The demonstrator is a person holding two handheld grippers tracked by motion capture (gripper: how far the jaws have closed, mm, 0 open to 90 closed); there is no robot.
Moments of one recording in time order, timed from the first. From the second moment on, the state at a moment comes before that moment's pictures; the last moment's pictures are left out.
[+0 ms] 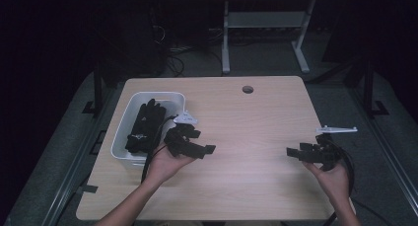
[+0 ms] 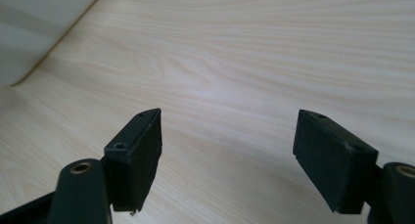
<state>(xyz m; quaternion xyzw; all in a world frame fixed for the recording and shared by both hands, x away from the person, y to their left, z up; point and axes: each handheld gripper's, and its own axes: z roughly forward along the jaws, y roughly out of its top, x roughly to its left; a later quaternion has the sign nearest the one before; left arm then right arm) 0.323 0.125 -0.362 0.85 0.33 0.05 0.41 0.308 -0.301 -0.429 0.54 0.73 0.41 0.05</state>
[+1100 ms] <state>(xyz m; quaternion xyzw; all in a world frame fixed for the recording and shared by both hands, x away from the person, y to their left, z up) 0.288 0.105 -0.407 0.86 0.30 0.03 0.42 0.257 -0.299 -0.444 0.52 0.75 0.40 0.09</state>
